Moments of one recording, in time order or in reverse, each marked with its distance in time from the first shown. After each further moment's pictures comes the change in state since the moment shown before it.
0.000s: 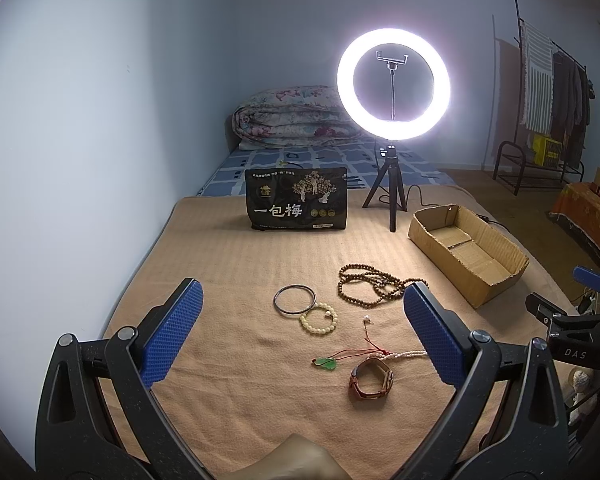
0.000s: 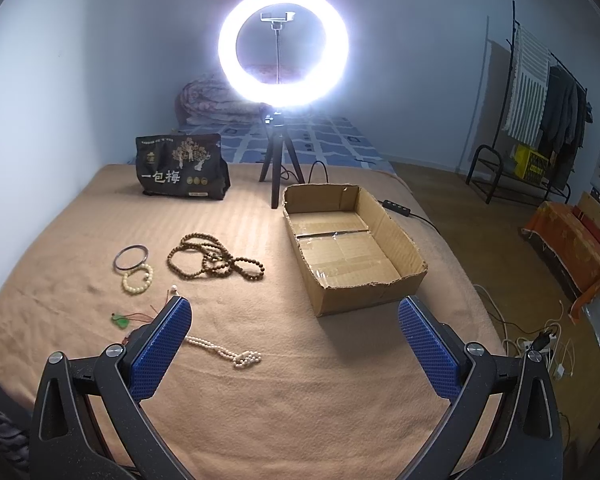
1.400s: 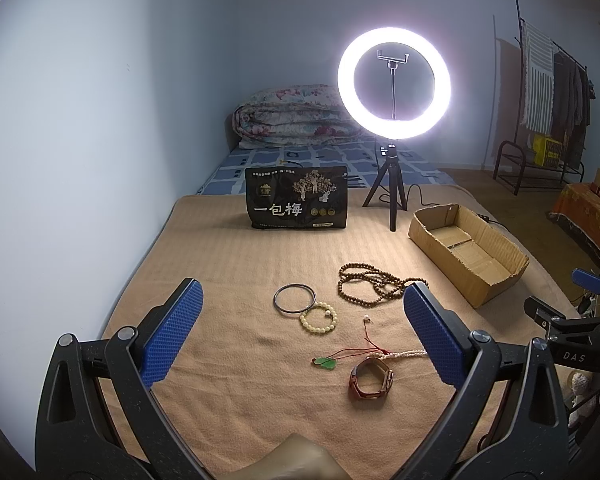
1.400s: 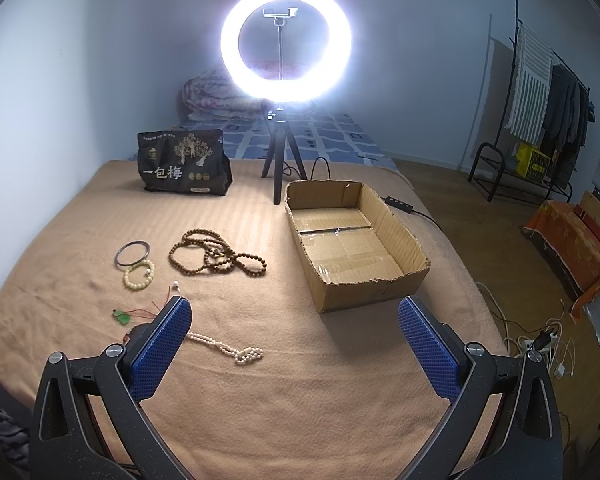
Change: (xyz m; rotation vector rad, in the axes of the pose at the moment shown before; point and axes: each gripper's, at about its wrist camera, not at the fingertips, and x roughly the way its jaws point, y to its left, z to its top) left arm 0.000 0.001 0.002 -0.003 0.000 0.000; right arm 0.001 0.002 0.000 -0.001 0.011 0.005
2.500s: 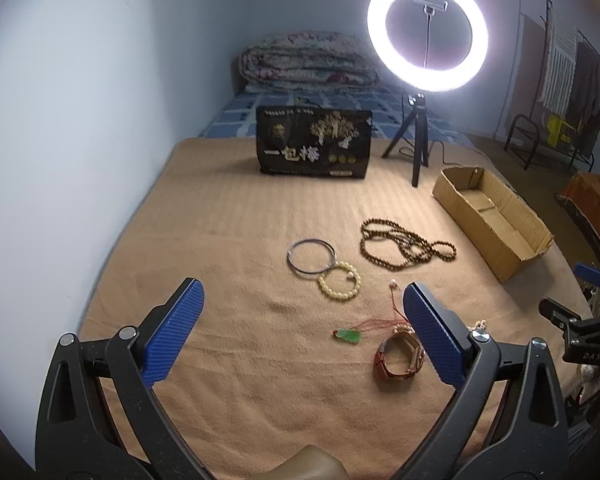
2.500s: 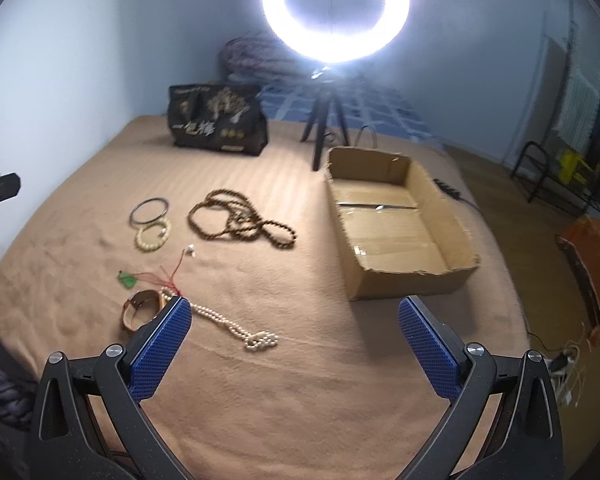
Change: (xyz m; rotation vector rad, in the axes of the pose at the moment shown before) left arm 0.069 0.028 -0.016 -0.050 0.220 -0.013; right arm 0.051 0.007 -0.003 -0.123 0.130 0.155
